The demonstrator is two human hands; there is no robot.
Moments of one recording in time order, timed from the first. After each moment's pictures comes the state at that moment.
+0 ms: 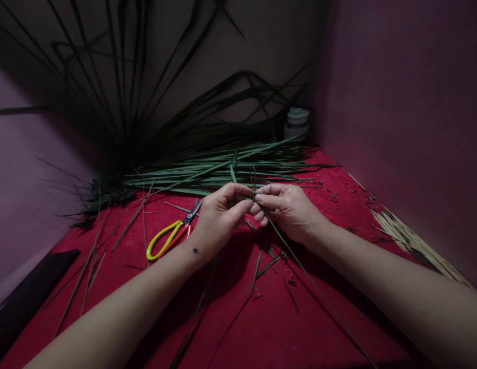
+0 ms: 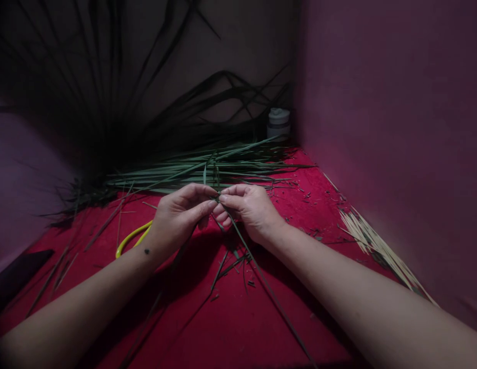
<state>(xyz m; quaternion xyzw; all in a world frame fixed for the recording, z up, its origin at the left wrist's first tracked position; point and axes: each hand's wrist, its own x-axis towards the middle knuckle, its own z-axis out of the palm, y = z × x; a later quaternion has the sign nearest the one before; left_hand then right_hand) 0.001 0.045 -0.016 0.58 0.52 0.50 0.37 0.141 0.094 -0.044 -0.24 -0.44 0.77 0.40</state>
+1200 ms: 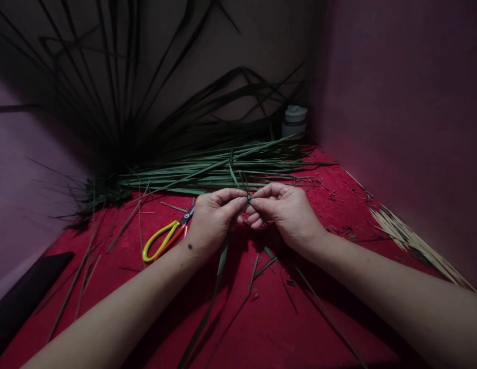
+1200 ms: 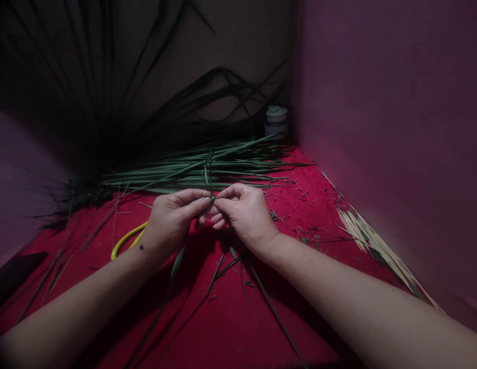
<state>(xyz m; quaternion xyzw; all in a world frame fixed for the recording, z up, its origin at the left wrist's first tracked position) 0.001 0.047 -0.021 0.49 0.56 0.53 0.41 0.135 0.078 -0.030 -0.33 -0.45 0.70 0.44</state>
